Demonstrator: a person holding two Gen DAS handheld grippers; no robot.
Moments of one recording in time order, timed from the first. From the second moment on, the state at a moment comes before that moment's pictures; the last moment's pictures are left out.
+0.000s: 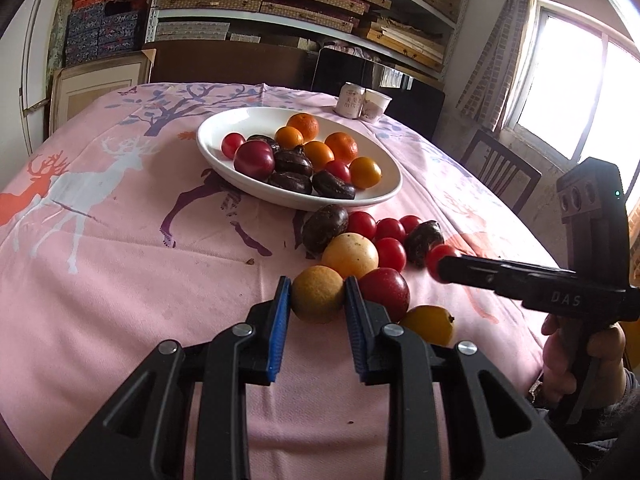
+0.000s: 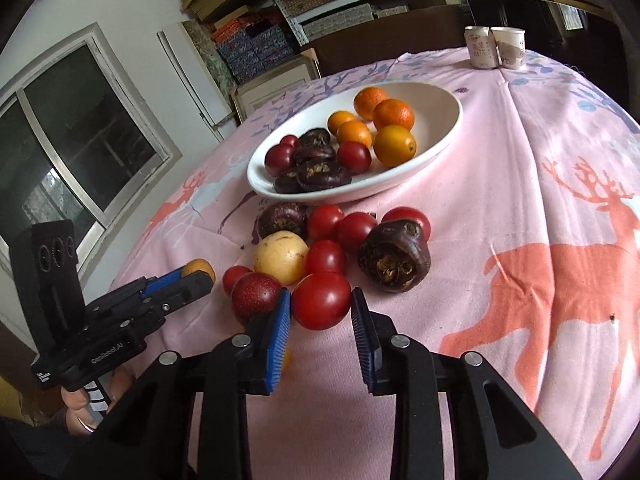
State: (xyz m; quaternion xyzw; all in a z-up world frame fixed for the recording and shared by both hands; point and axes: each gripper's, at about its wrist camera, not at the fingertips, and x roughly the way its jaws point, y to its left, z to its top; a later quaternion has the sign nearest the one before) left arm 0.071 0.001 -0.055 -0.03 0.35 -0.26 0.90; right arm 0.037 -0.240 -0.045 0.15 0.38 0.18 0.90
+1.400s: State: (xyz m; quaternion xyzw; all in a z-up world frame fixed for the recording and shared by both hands) left arm 0.029 -0.046 -0.055 0.09 0.36 -0.30 0.88; right arm 0.018 -0.278 -0.032 0.13 0.35 0.07 0.93
